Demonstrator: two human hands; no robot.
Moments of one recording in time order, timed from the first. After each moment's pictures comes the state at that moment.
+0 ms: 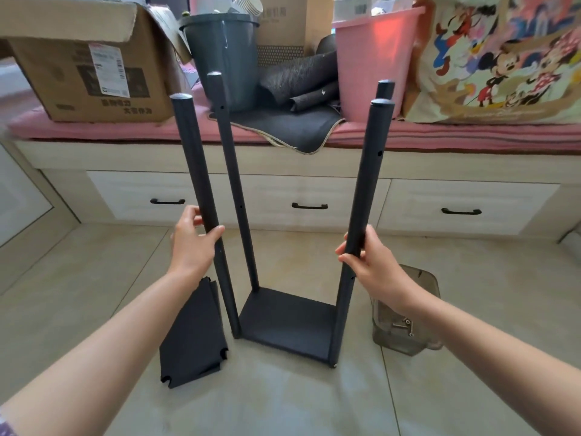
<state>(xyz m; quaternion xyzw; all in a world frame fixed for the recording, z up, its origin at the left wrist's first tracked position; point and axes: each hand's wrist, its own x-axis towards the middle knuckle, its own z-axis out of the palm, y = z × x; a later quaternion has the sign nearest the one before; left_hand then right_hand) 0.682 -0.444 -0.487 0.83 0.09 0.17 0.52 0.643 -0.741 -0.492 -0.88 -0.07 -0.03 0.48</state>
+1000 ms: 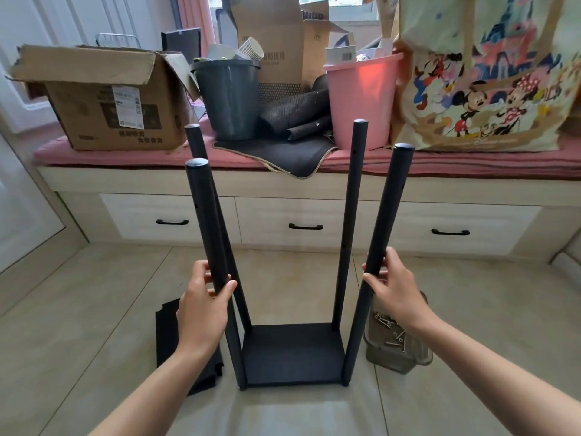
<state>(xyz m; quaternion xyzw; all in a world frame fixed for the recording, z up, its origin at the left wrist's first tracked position) 0.587 -0.489 -0.498 0.84 0.11 0.20 0.49 0.620 -0.791 -0.503 -0.87 -0.02 -0.12 0.48</state>
